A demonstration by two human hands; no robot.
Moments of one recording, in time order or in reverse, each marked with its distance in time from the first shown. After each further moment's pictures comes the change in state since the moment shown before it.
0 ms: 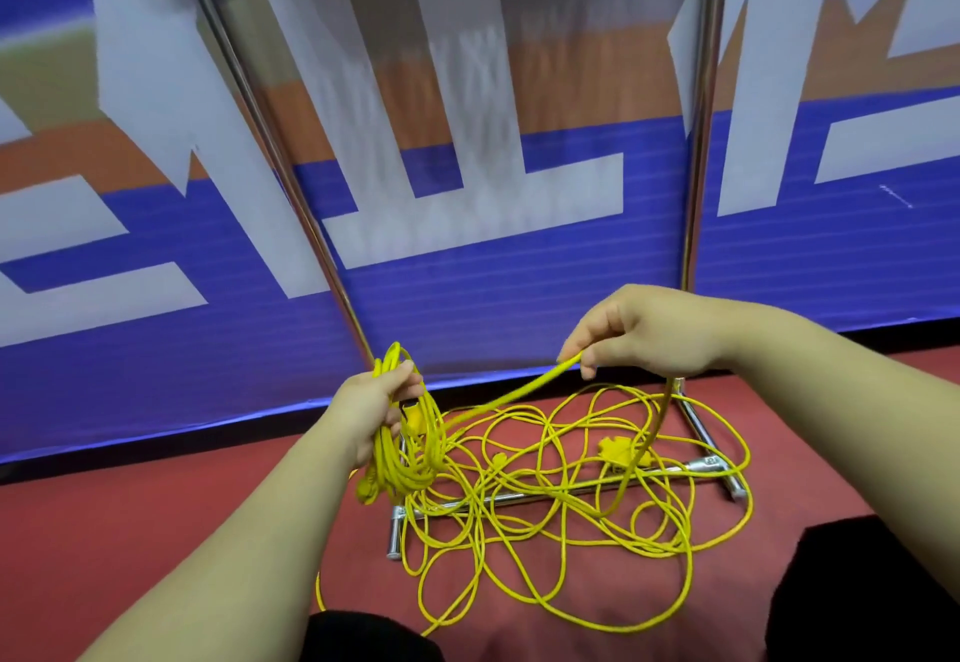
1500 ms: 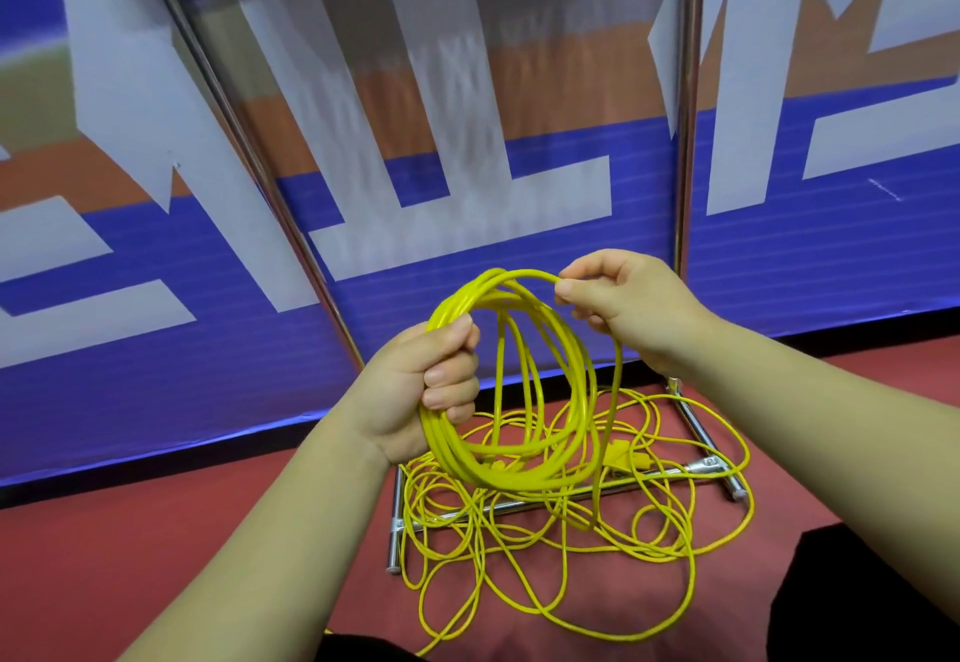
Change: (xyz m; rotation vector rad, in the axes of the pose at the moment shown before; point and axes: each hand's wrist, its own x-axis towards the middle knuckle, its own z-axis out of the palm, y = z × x) left_hand -0.080 0.064 0.057 -0.344 -0.808 0.116; right_hand 0.023 -0.001 0.015 0.807 0.650 0.089
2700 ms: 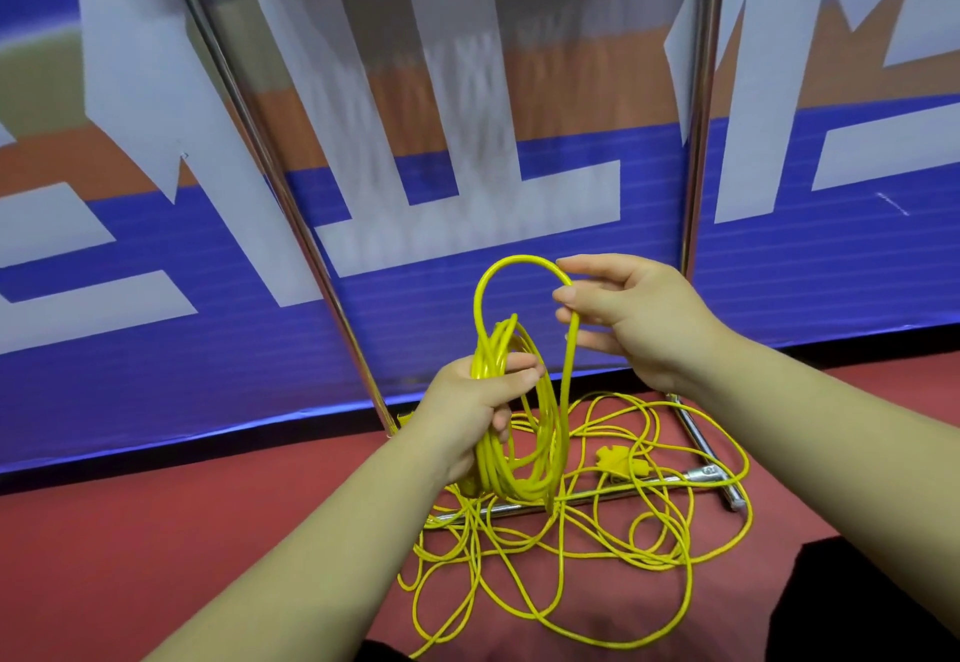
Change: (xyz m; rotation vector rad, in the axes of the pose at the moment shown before) left_hand 0.030 -0.056 -0.003 0.339 0.421 0.006; right_hand -0.019 -0.016 0.015 0.248 -0.039 0.077
